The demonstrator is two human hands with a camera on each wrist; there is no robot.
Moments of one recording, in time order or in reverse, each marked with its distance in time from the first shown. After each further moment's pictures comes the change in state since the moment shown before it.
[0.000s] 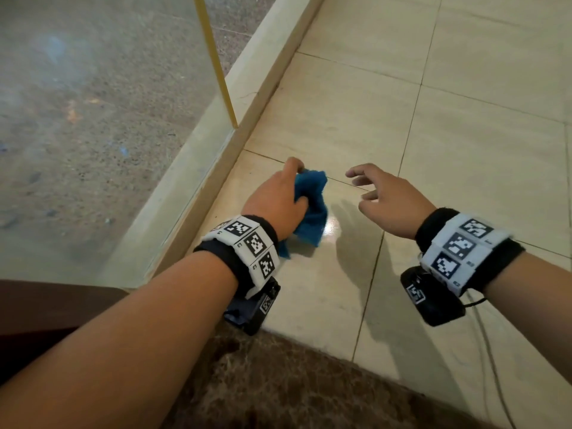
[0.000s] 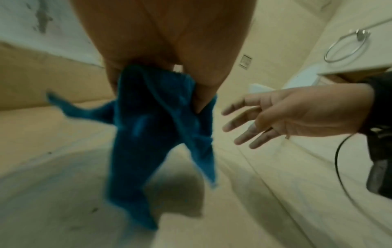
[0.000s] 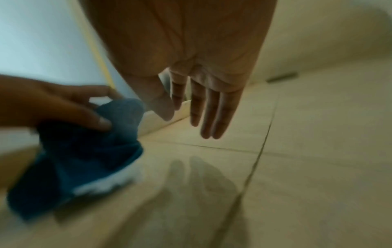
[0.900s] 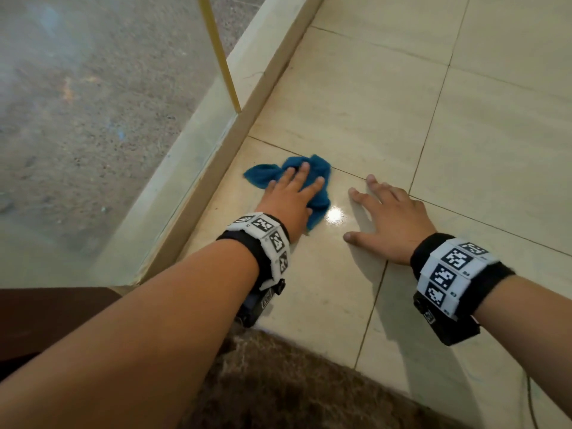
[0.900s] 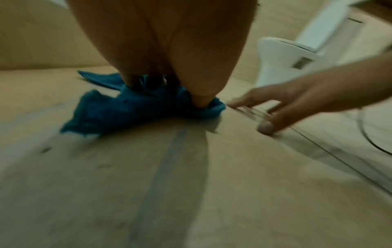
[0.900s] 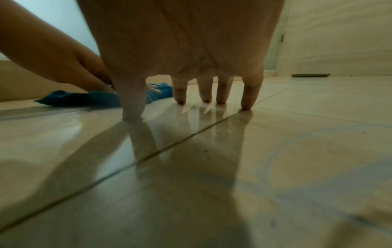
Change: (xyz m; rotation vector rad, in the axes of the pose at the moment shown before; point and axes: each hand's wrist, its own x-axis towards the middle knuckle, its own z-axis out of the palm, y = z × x) left_hand 0.028 -0.020 0.039 0.466 -0.310 0.001; right_hand 0.012 0.034 0.038 -0.588 -0.101 0.037
